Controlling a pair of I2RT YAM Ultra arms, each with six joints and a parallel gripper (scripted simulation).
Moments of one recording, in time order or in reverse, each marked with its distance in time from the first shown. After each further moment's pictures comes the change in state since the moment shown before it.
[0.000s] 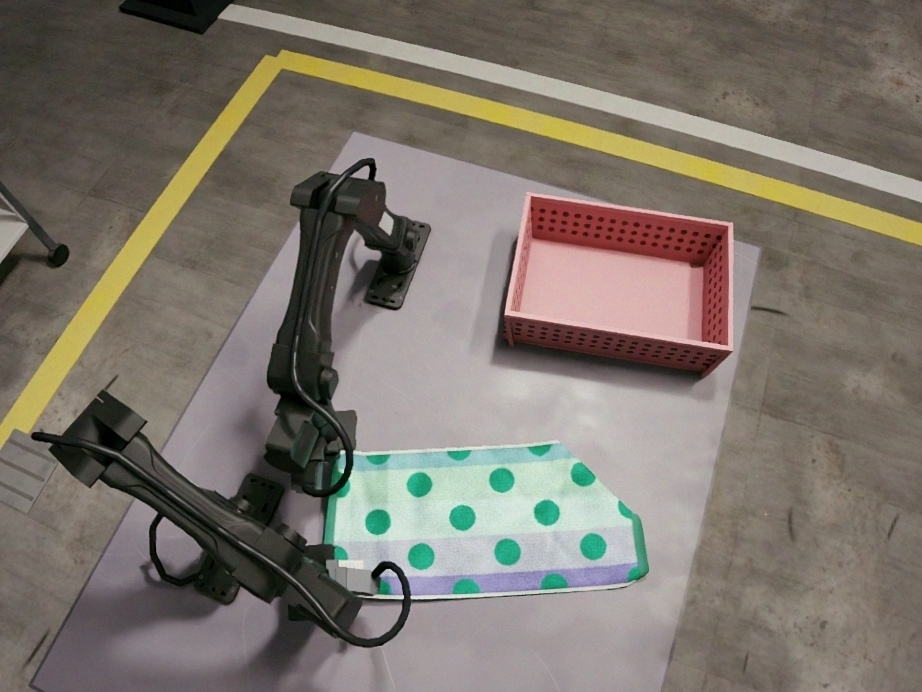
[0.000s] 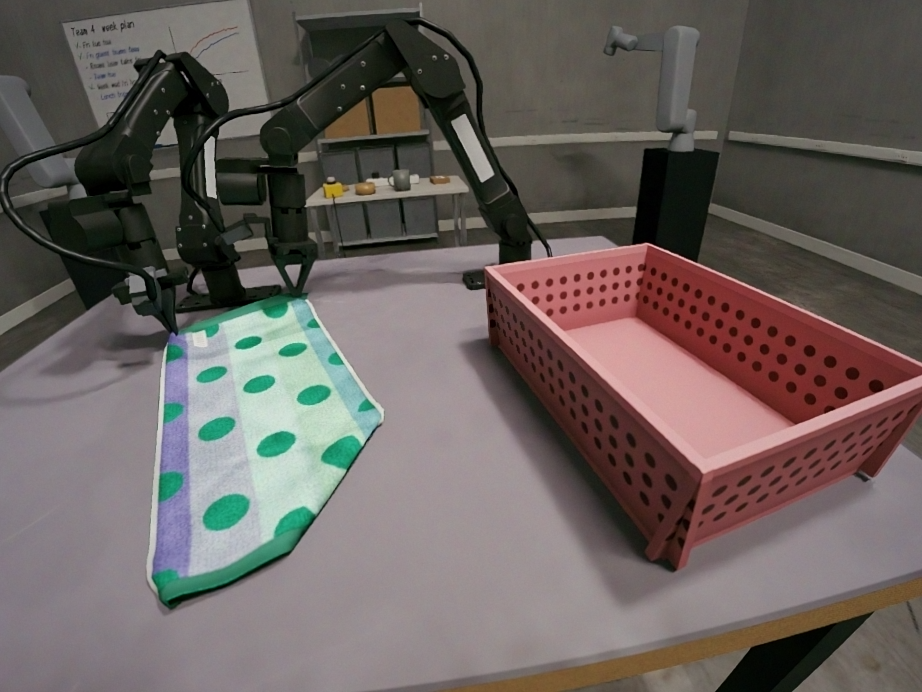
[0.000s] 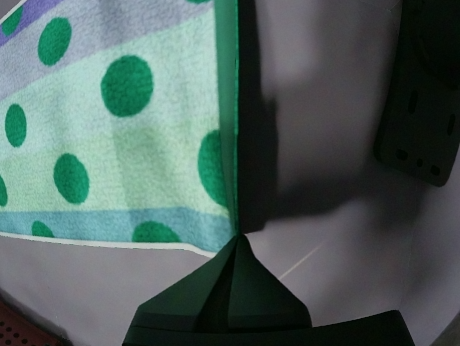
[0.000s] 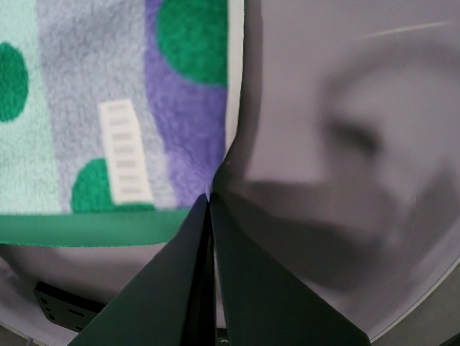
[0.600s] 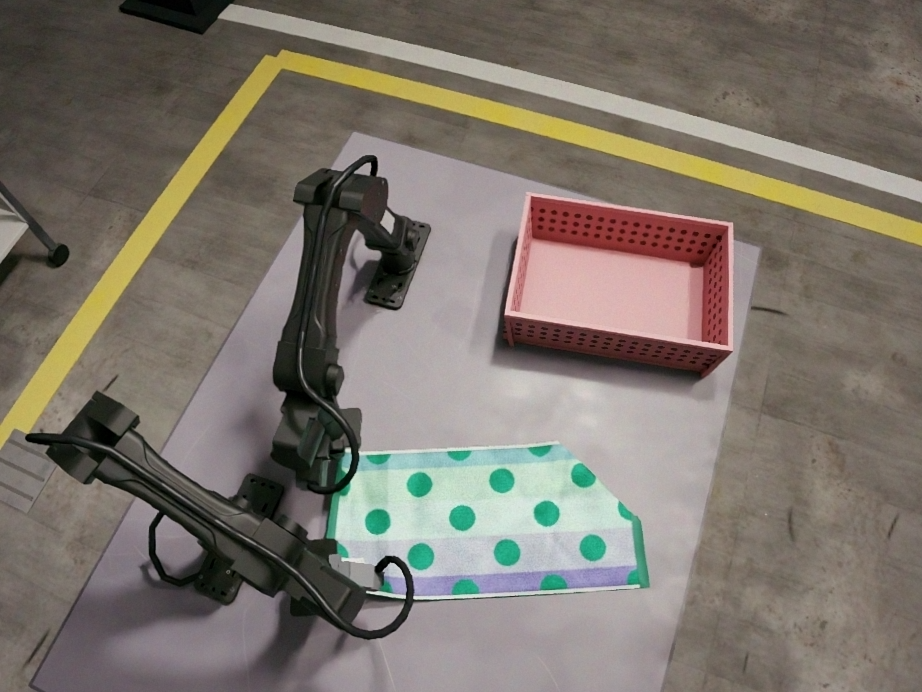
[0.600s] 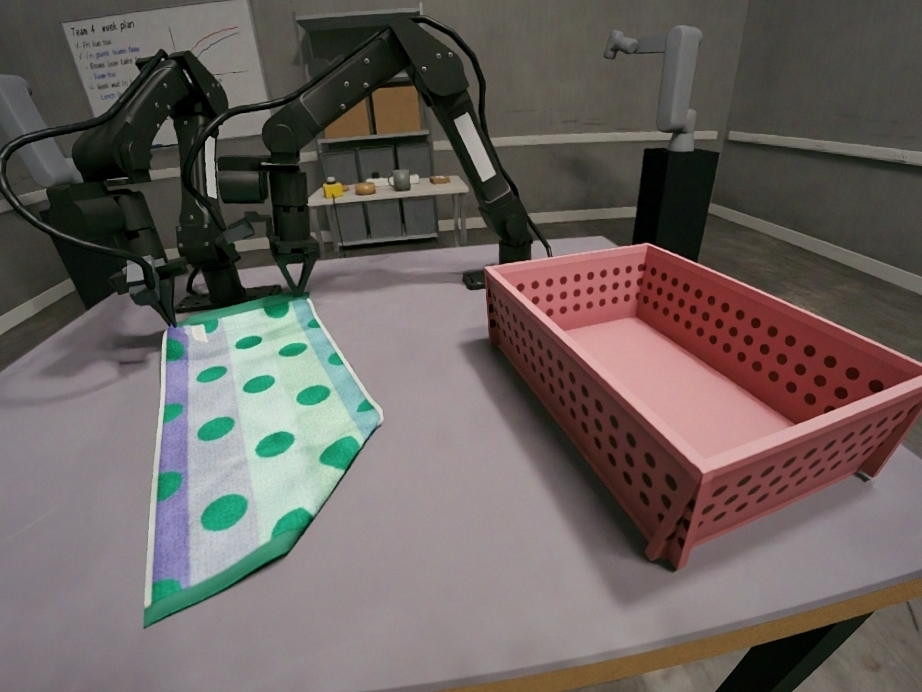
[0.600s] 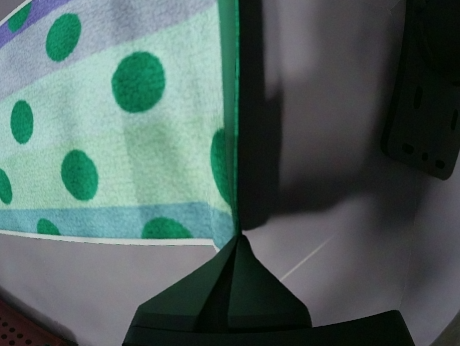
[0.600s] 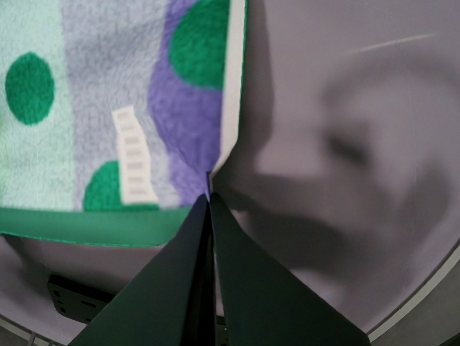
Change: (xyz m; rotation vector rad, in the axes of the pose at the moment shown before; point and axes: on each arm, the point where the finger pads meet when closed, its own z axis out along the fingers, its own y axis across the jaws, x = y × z) left arm 0.002 0.008 -0.004 0.002 -0.001 0.006; right arm -0.010 0.004 -0.016 0.006 -0.004 -0.001
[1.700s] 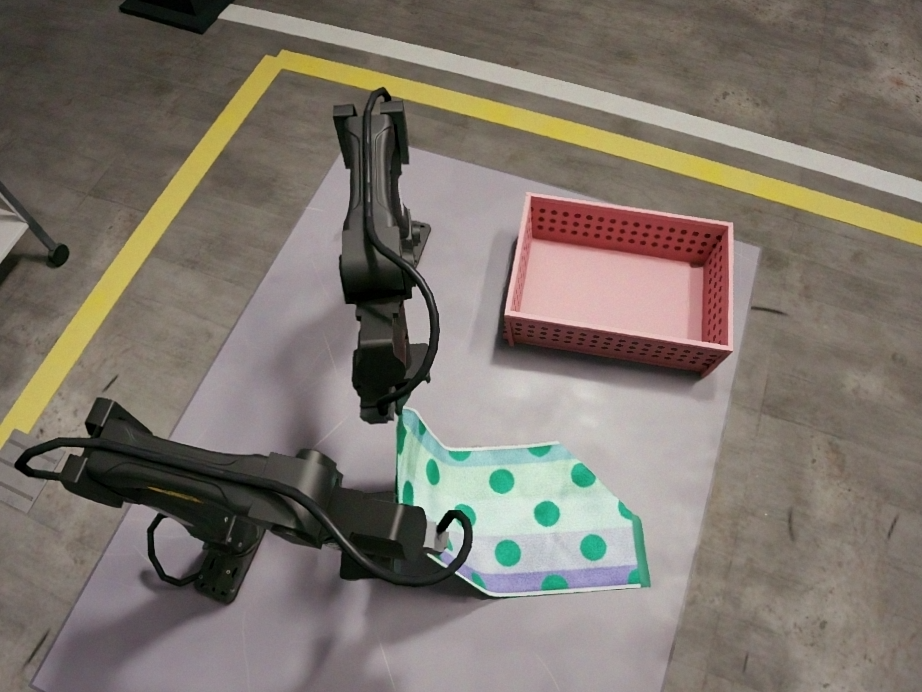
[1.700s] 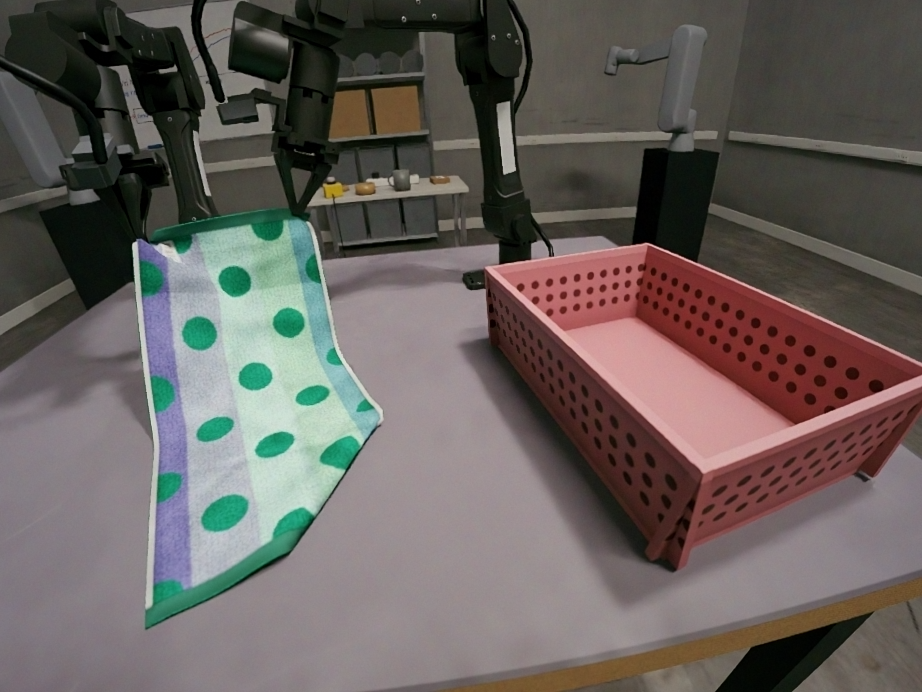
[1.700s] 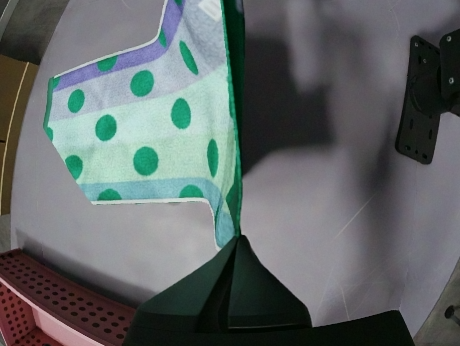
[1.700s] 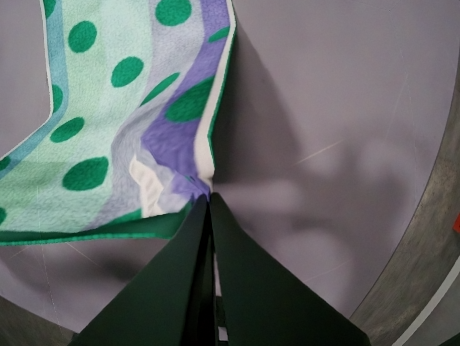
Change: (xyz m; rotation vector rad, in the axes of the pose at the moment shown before) left arm -0.011 0.116 -0.155 -0.004 -0.192 -0.036; right arm -0.130 0.022 -0.135 0.038 -0.170 0.058
